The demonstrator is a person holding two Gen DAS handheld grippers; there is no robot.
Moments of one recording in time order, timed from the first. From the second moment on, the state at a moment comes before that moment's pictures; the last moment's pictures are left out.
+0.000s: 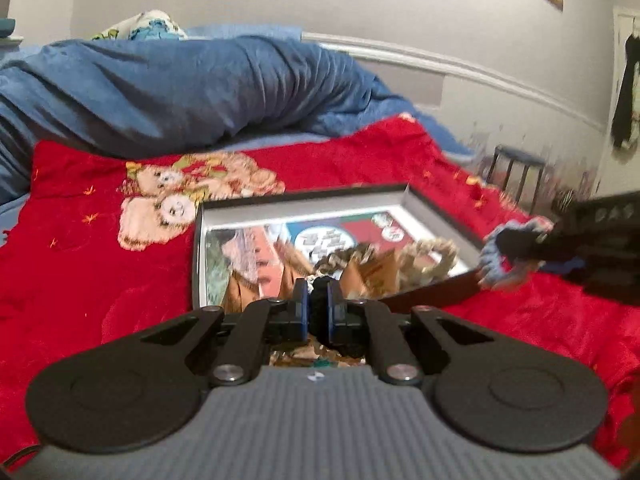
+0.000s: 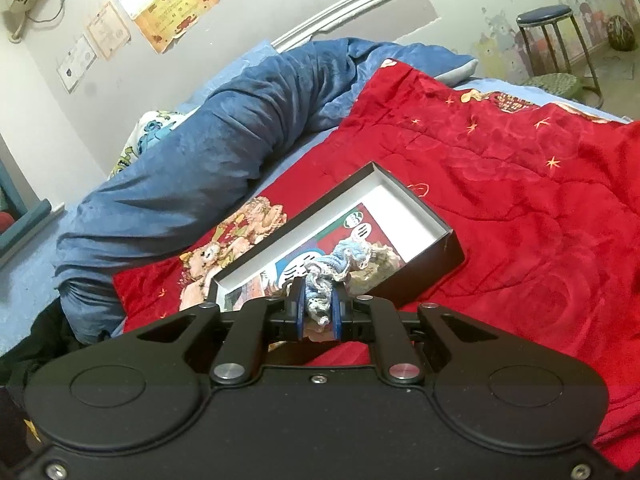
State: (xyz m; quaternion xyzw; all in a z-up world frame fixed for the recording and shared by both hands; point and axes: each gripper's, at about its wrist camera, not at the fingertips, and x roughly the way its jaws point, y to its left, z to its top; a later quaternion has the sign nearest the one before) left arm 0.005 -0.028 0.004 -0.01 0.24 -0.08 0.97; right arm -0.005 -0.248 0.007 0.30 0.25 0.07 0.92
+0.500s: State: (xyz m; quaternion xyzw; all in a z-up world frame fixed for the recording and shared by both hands) left arm 0.020 -0.030 0.042 0.01 0.19 -0.11 0.97; right arm 0.021 -0.246 0.028 0.29 0.21 0.12 0.93
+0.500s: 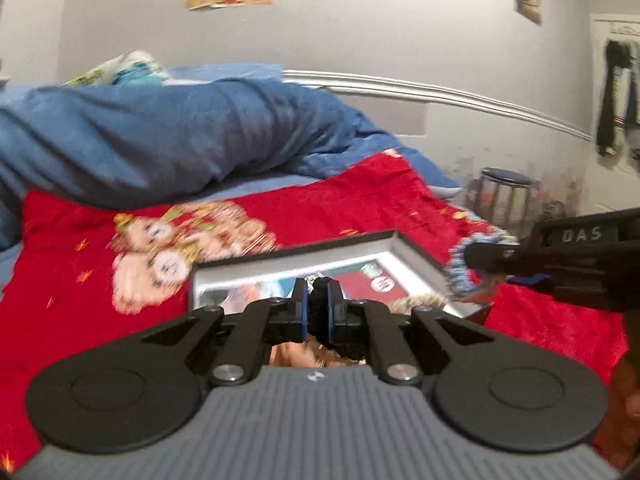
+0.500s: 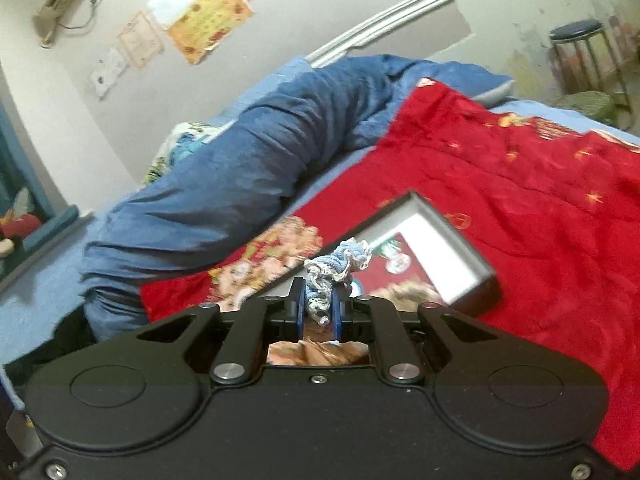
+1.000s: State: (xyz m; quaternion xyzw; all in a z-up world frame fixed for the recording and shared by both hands) left arm 0.079 0.009 0.064 0.01 0.14 -0.11 0.98; right arm 0.044 -0.264 0.039 0.25 0.20 0.13 0.94
